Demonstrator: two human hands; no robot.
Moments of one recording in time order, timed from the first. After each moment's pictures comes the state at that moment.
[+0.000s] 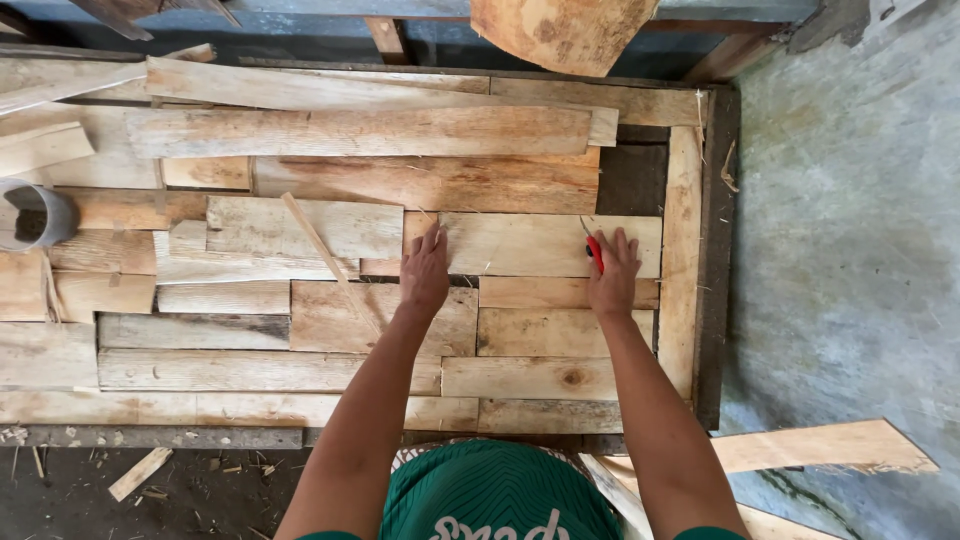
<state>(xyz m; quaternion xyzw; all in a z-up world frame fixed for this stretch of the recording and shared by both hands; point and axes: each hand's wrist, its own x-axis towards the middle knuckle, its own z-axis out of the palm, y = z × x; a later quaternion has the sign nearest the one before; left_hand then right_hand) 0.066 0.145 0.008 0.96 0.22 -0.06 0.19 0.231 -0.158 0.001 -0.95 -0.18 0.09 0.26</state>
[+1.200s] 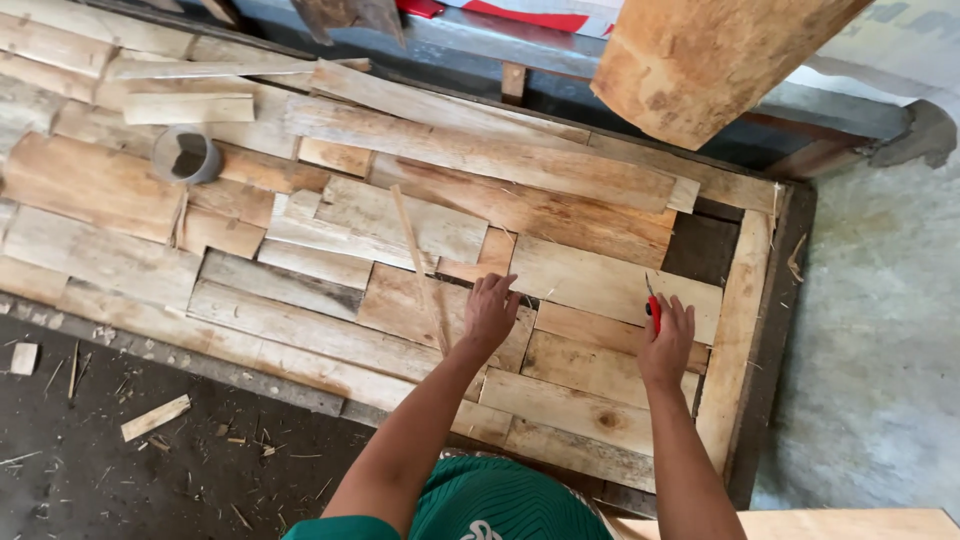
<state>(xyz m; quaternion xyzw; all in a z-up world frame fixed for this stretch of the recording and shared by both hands) 0.016 0.107 0.055 0.87 0.31 0.14 0.36 0.196 -0.162 0.044 -0.92 -0.27 -0.03 0.29</state>
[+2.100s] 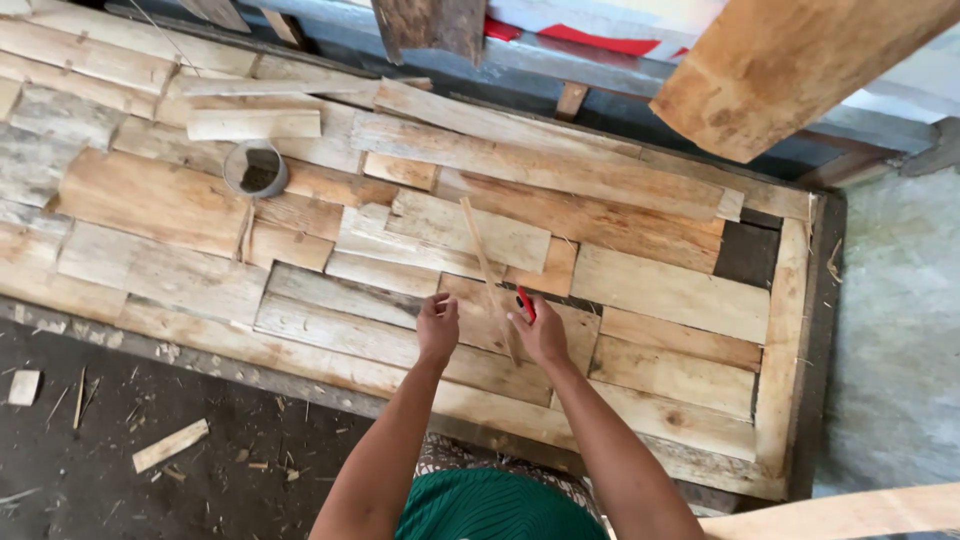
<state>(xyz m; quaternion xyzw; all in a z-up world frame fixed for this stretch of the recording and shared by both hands) -0.154 0.251 0.014 0.58 0.53 0.22 0.58 -0.010 0.098 0.053 -0.84 -0.29 0.20 0.41</state>
